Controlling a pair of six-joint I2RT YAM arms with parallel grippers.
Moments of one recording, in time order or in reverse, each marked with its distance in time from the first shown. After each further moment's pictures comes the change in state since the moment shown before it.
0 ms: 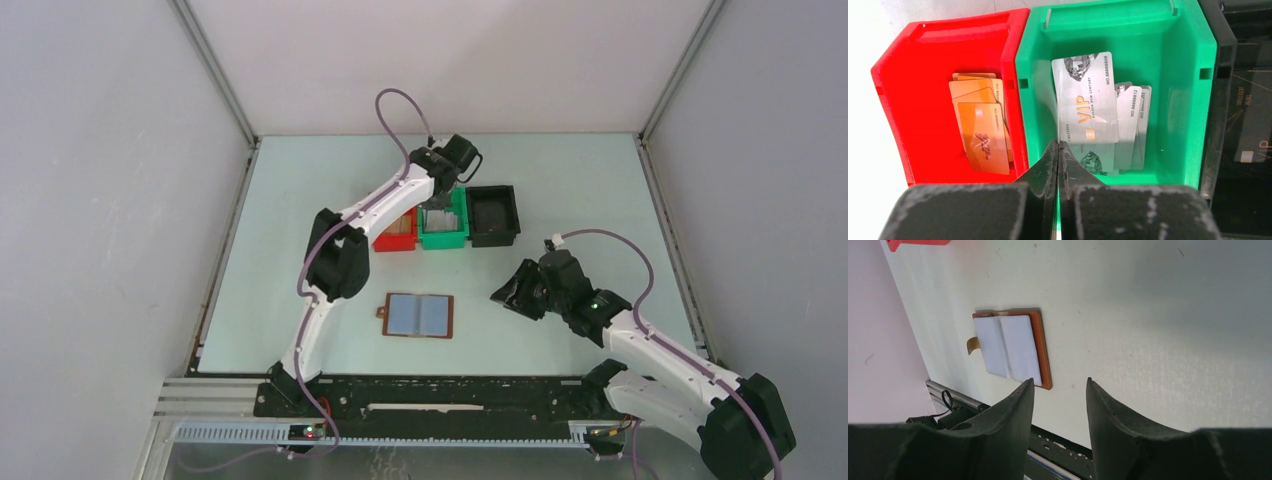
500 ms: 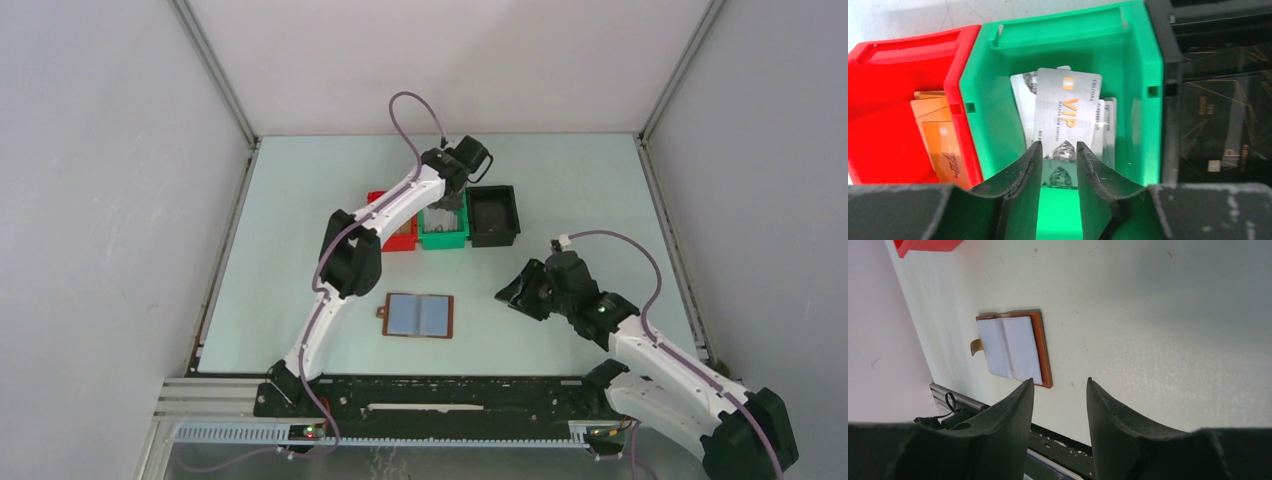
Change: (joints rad) left arm -0.019 0.122 0.142 -0.014 0.019 0.007; right arm -0.019 -0.040 0.000 -0.037 0.003 -0.002
